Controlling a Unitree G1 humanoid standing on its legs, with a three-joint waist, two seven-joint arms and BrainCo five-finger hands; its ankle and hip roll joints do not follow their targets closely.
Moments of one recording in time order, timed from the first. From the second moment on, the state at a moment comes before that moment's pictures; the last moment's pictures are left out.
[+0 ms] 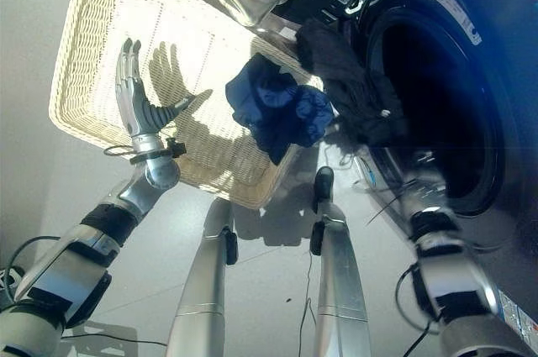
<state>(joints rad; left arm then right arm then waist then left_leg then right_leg) -0.95 0.62 -0.53 0.73 0.20 -0.32 1.04 -1.02 -0.65 0.04 1.02 1.76 -0.58 -0.26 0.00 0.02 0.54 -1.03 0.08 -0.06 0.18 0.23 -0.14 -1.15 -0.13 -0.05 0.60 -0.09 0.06</state>
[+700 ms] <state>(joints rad) -1.02 0.77 -0.75 0.73 0.18 -0.44 0.77 -1.05 -0.71 0.00 1.10 1.43 -0.56 -0.35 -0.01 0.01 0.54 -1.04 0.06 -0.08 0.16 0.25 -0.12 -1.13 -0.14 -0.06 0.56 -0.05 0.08</state>
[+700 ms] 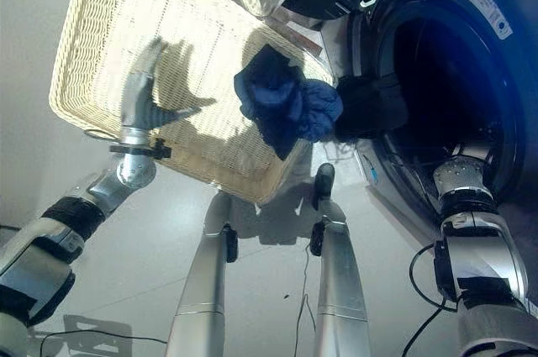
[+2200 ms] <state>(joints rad) -1.08 0.57 -0.56 0.81 -0.02 -0.51 0.85 -1.16 -0.64 0.59 1.13 -0.13 0.08 -0.56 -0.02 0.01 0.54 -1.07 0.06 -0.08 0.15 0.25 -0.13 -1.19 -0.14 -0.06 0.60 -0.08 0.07</state>
